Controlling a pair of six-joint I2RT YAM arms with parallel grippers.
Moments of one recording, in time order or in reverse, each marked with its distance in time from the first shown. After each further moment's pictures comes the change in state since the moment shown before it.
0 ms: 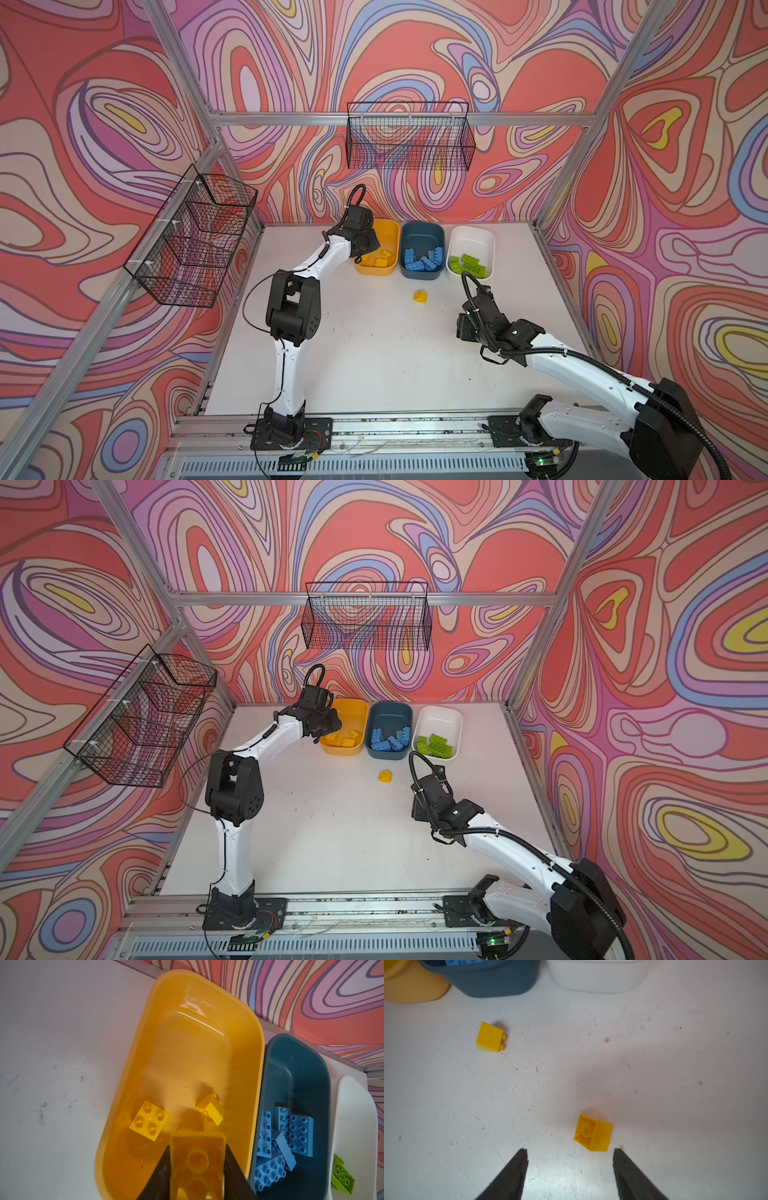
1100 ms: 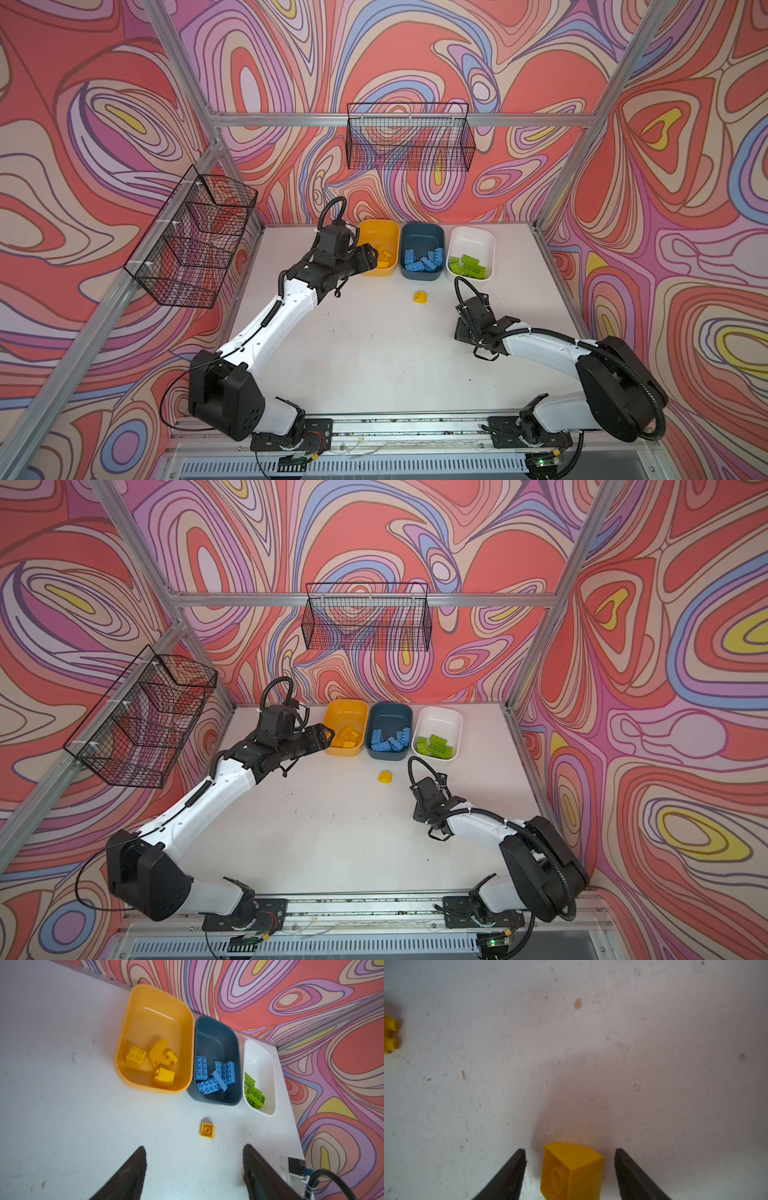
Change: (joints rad) left arm -0.074 -0.803 -0.685 0.098 0.043 -0.009; right arm -0.100 0.295 -0.052 0.222 -0.027 0.046
